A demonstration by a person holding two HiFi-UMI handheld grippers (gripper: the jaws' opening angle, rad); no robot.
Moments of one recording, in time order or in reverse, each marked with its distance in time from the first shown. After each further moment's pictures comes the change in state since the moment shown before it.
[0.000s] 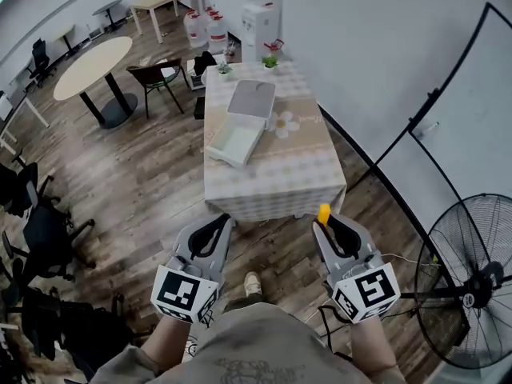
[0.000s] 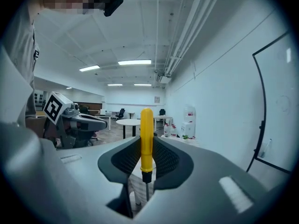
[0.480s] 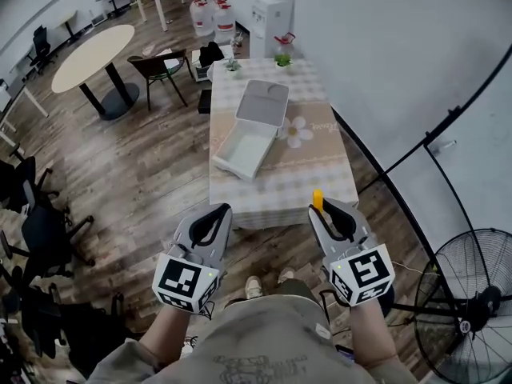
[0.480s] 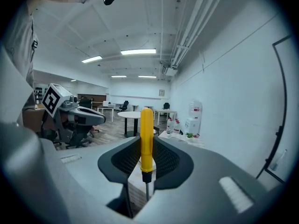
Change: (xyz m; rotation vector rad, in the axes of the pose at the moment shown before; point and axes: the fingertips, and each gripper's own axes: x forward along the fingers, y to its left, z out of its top) left arm 0.074 0.095 -0.011 -0.026 0.045 0.027; right arm 0.132 -0.038 0.003 -0.059 0.097 0.056
